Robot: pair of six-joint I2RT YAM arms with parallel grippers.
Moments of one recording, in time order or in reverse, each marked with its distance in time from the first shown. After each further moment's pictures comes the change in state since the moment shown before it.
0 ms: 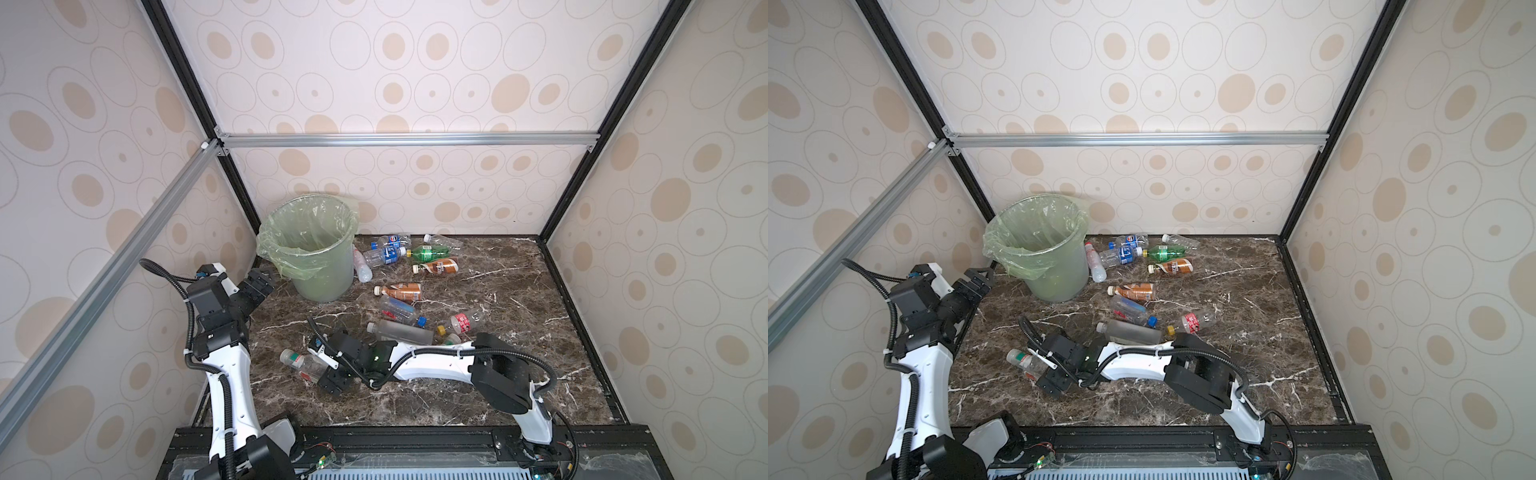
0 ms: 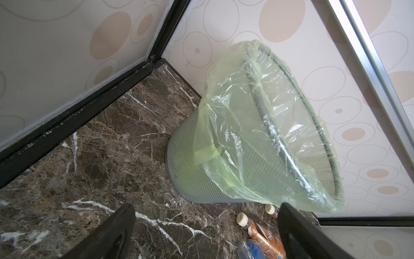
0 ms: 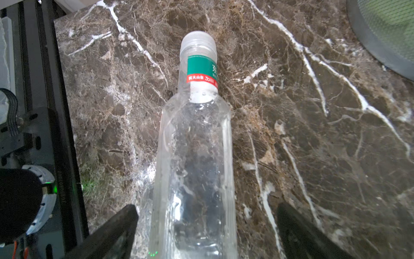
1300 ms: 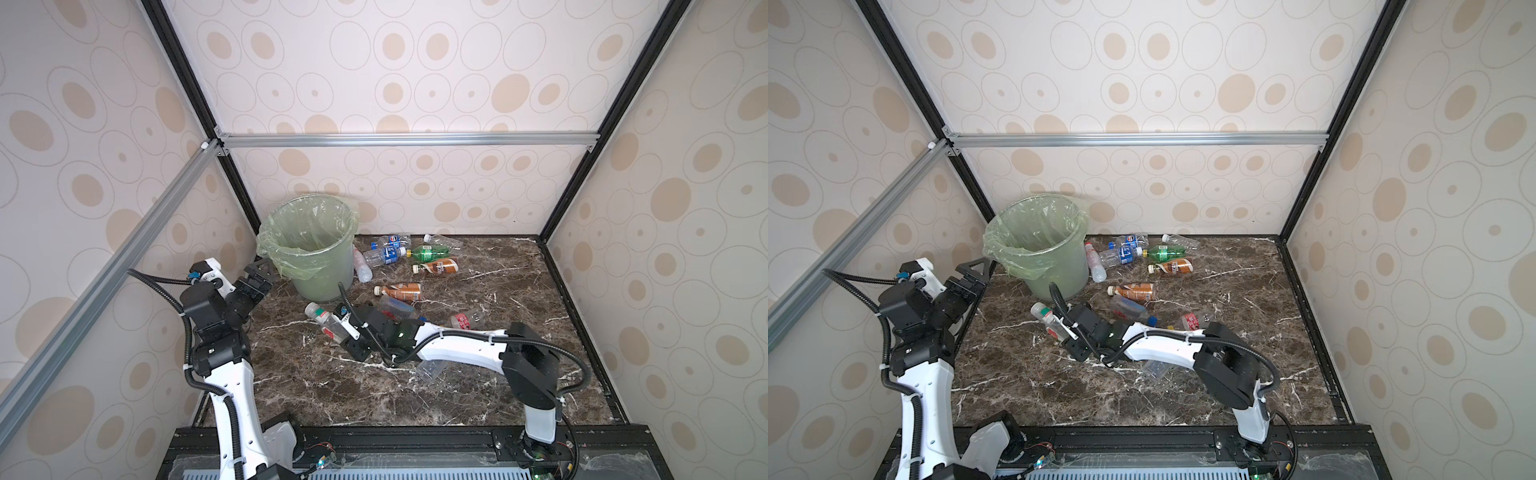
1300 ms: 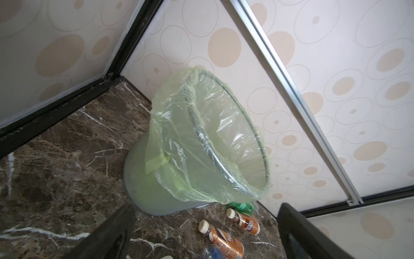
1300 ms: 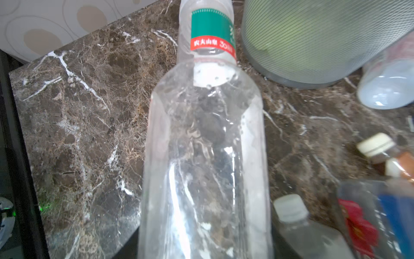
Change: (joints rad) left arm -0.008 -0.136 -0.024 0.133 0.124 -0.167; right arm -0.147 -0.224 -0.143 0.005 0.079 0.003
